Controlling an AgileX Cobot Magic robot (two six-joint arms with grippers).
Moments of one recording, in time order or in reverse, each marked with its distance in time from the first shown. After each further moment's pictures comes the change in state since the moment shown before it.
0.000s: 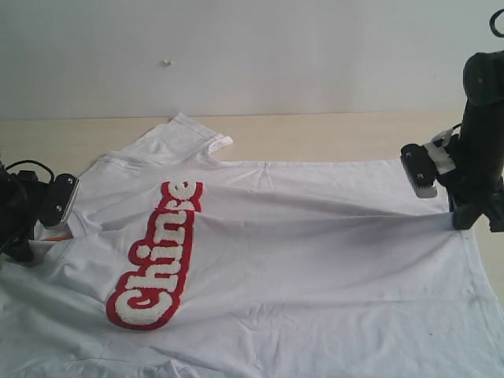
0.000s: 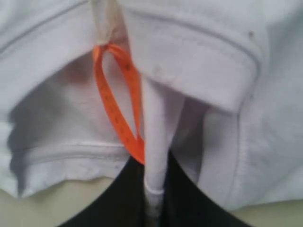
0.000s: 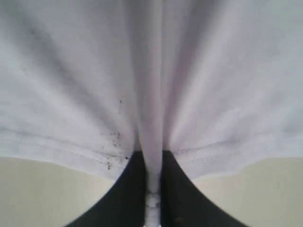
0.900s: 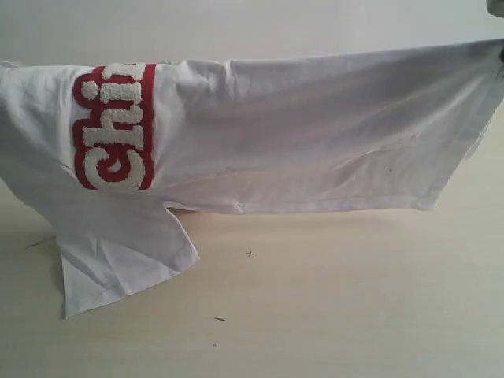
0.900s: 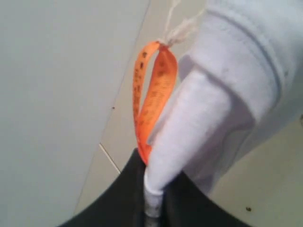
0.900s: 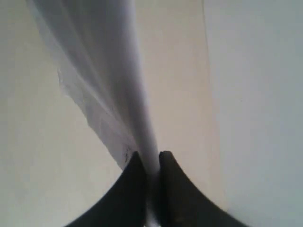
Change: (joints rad) left arm 0.008 -0.696 0.016 0.066 -0.089 -0.412; right arm 0.007 -0.648 0.002 0.169 0.005 0.066
